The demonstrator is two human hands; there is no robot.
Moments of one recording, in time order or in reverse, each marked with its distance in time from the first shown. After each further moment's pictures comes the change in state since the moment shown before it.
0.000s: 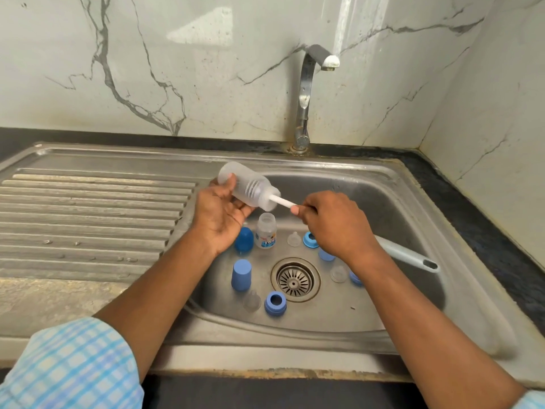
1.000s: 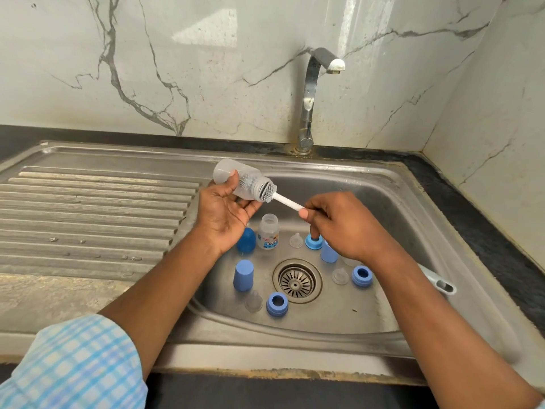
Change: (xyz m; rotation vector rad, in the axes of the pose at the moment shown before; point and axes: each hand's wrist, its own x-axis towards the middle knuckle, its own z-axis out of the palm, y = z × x) left_hand -0.002 0.003 -0.003 -0.024 -0.040 0.014; right_hand -0.002 0.010 -0.016 0.116 -0.115 -0.164
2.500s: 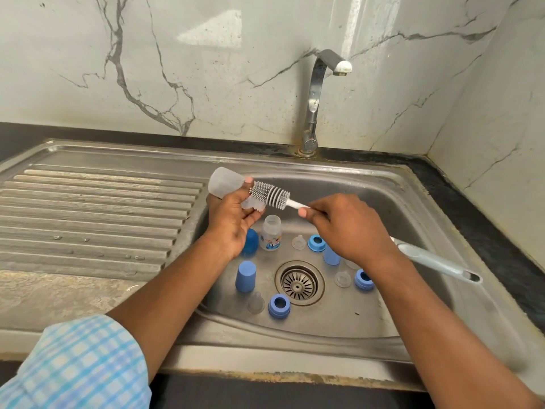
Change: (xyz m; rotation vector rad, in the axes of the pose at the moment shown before) left_hand 0.015 -0.017 -0.005 0.213 0.281 0.062; right_hand 0.002 -0.006 0.005 -0.230 0.097 0.041
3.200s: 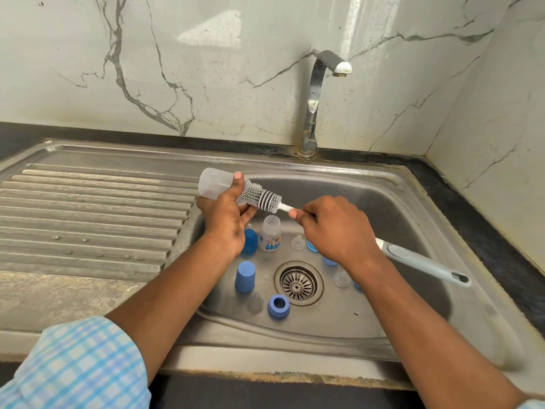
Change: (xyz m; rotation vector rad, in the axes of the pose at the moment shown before) left_hand -0.008 0.005 0.005 -0.087 0.091 0.065; right_hand 0.003 -0.010 0.014 -0.028 0.021 0.039
